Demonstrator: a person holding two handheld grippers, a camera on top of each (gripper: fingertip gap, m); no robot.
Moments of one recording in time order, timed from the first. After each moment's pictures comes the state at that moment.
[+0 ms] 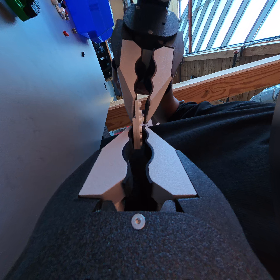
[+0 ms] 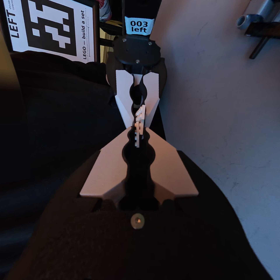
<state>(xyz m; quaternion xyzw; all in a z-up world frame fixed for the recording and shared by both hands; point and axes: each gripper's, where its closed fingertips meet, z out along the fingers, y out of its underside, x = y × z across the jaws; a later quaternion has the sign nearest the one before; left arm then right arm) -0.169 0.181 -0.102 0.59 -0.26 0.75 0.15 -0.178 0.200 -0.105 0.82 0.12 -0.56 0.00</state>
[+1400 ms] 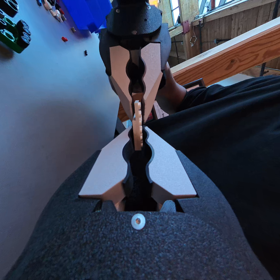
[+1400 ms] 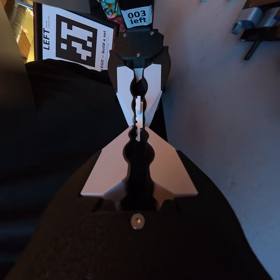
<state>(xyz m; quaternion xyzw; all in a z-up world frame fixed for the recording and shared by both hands) -0.159 0.184 -0.102 0.59 -0.37 0.71 0.11 -0.165 0.198 -0.102 0.79 0.11 -0.61 -0.05</state>
